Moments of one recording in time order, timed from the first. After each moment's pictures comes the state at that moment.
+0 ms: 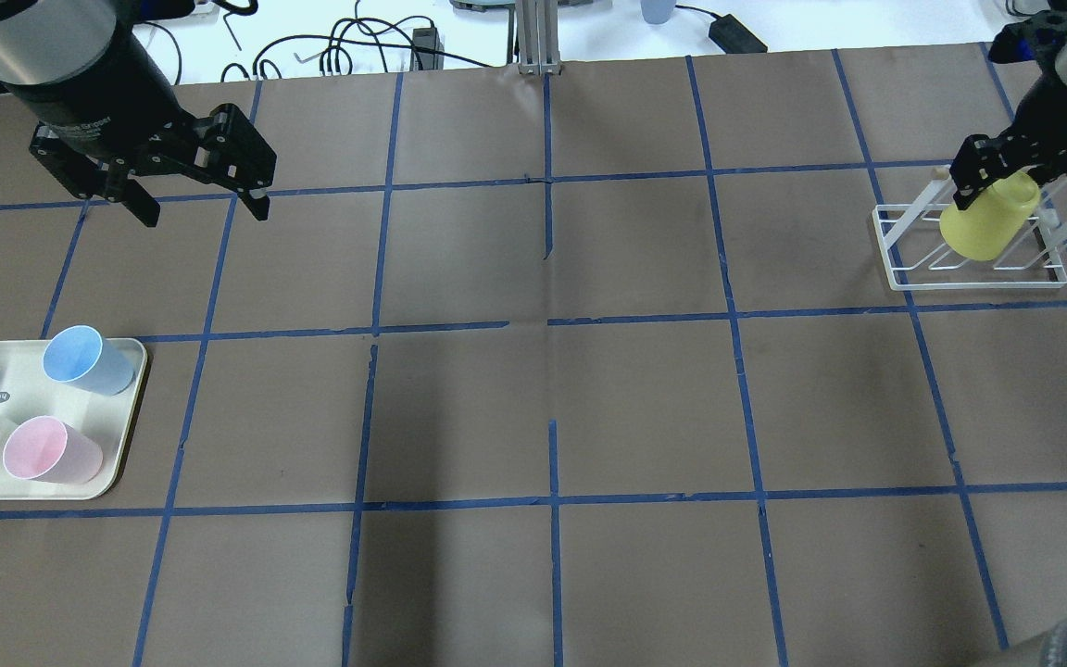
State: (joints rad) left arm -1.52 -1.54 -1.50 -1.67 1.57 0.04; right arm 1.16 -1.32 1.54 -1.79 -1.60 -0.48
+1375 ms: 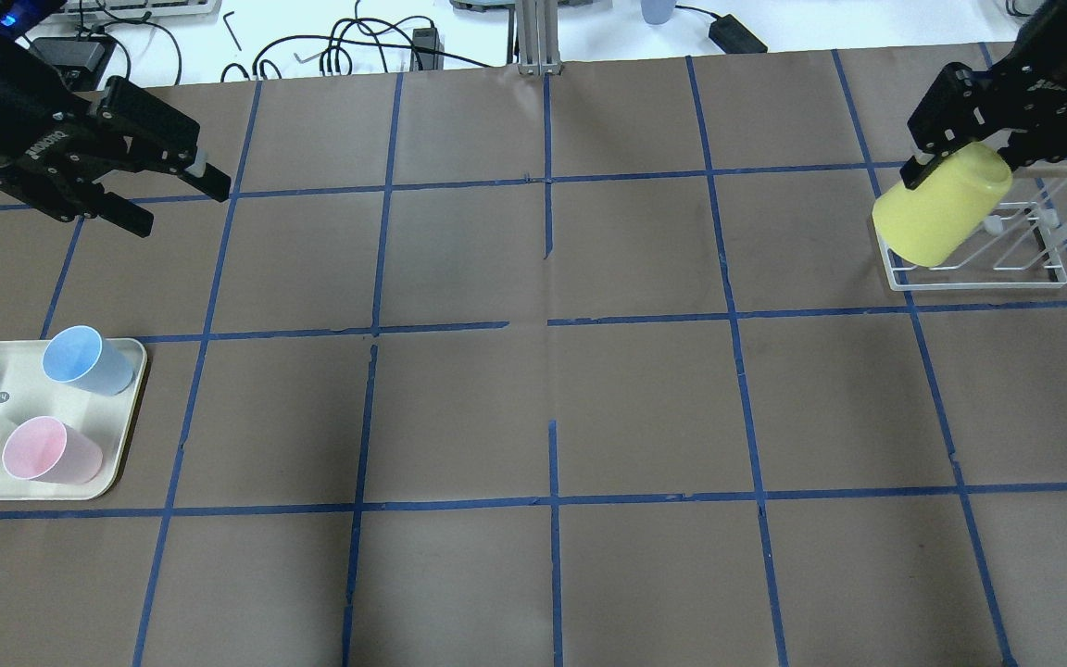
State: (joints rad) left arm -1.23 -1.48 -1.55 -1.84 1.09 0.35; right arm 1.28 -1.54 1.46 -1.34 -1.34 -0.31
